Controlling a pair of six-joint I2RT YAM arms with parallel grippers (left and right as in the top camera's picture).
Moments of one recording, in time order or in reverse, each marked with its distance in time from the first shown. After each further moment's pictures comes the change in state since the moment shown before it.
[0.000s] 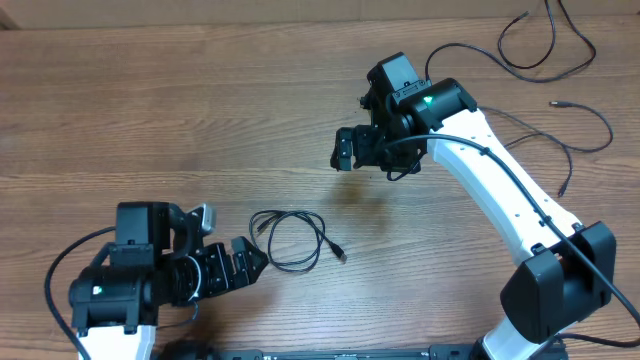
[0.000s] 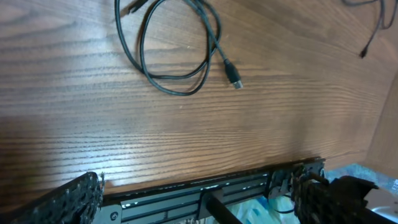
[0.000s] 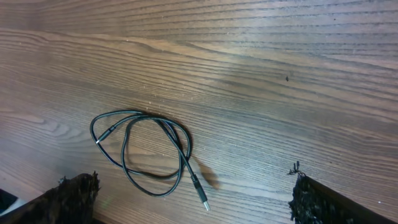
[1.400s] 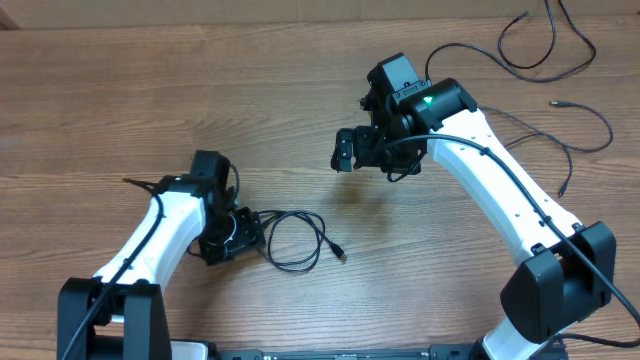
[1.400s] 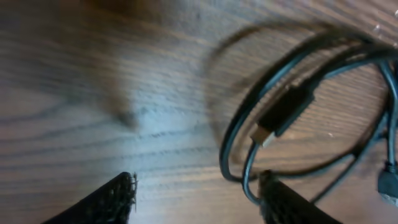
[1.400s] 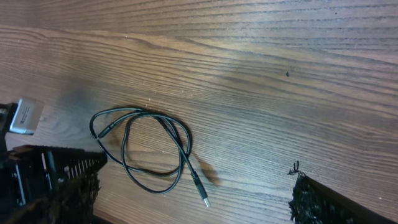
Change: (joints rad) left arm -0.138 0.681 -0.061 0.415 -0.294 -0.118; right arm 0.000 0.000 0.000 -0.012 -0.005 0.000
